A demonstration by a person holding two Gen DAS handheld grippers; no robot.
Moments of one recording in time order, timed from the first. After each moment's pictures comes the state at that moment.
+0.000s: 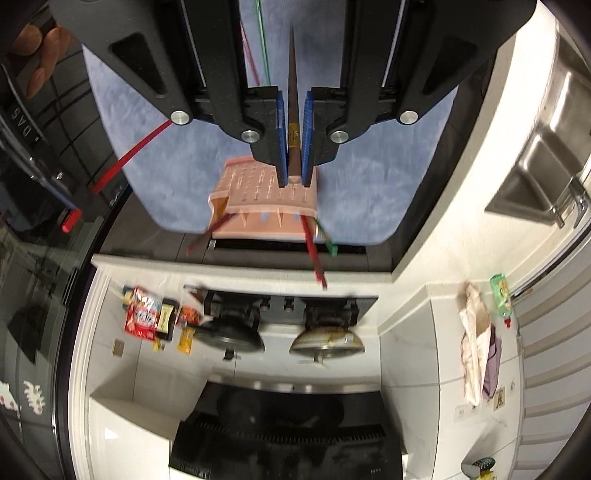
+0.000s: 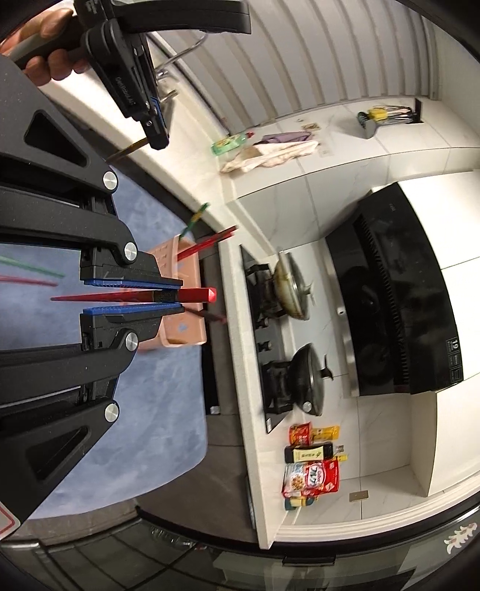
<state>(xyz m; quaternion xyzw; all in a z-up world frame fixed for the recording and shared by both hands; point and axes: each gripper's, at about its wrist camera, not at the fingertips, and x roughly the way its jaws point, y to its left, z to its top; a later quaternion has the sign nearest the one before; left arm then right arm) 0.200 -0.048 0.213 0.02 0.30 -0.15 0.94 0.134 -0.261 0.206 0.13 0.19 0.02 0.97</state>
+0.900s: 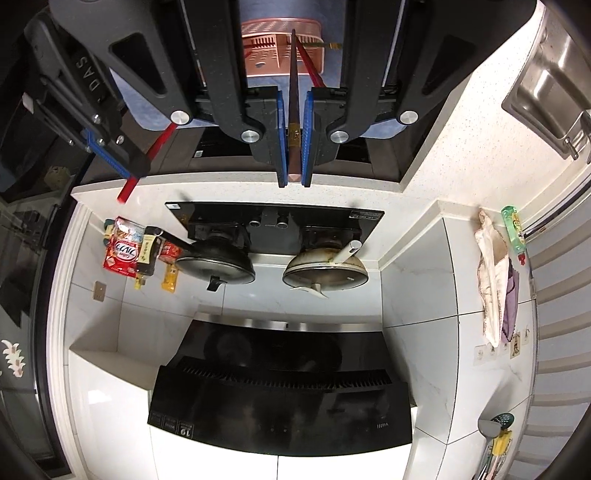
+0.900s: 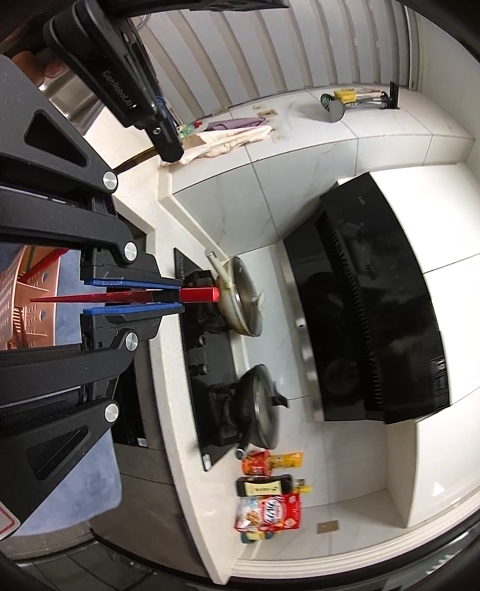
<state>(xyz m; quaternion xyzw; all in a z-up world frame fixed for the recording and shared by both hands) 0.354 -0.099 0.285 0.00 0.21 -0.13 0.97 0.322 -0.263 0.256 0.14 0.15 0.02 0.98</state>
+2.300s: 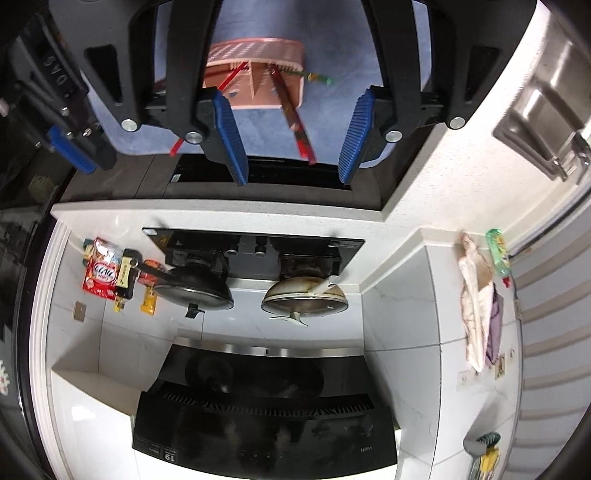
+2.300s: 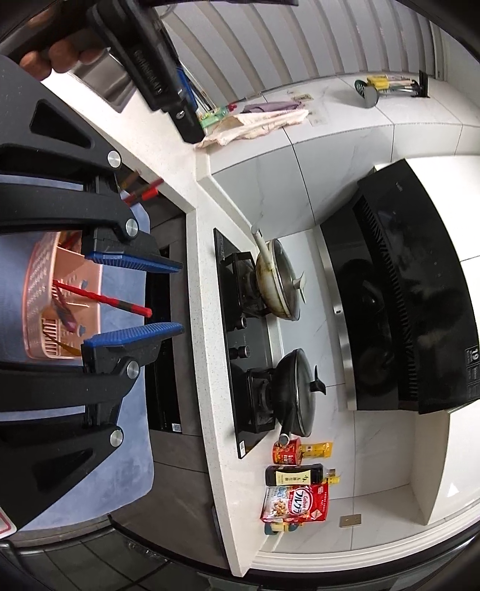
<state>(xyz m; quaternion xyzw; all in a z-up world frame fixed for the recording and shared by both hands) 0.341 -0.087 0.238 0.02 0.24 -0.09 0.97 0.298 -0.264 0.216 0.12 0.20 0.00 0.97</state>
